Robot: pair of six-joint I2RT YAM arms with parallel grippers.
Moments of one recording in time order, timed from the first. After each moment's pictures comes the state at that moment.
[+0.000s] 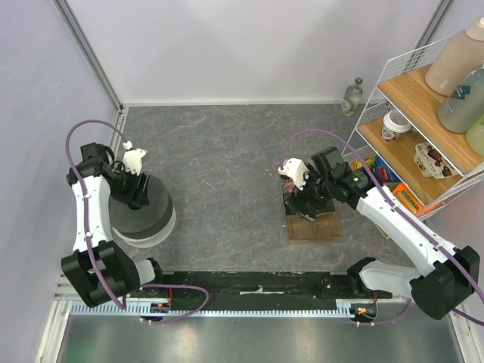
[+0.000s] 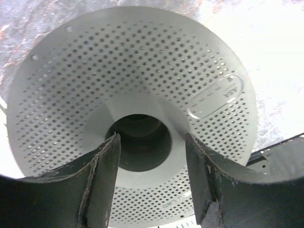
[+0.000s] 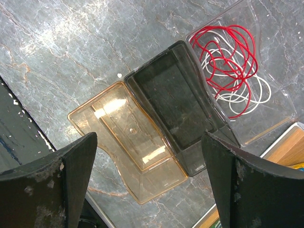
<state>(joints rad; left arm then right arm) 0.39 1.24 1.11 -1.10 0.37 0.71 0.53 1.17 1.04 -0.88 -0.26 -0.50</state>
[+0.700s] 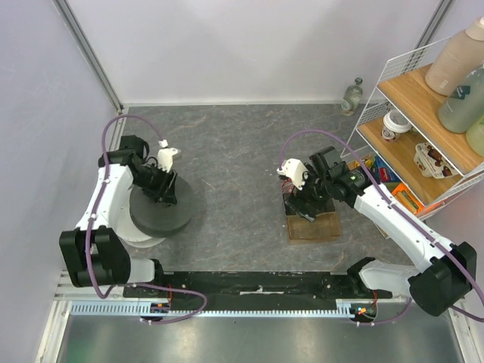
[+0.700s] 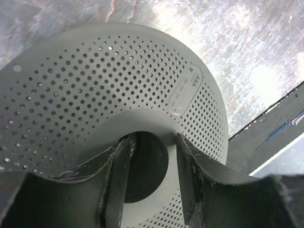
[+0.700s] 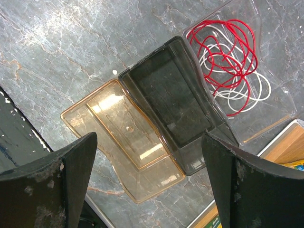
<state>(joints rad) 0.11 1.34 1.12 -1.11 0.47 0.60 0.53 1.19 1.04 -0.88 -0.24 -0.50</state>
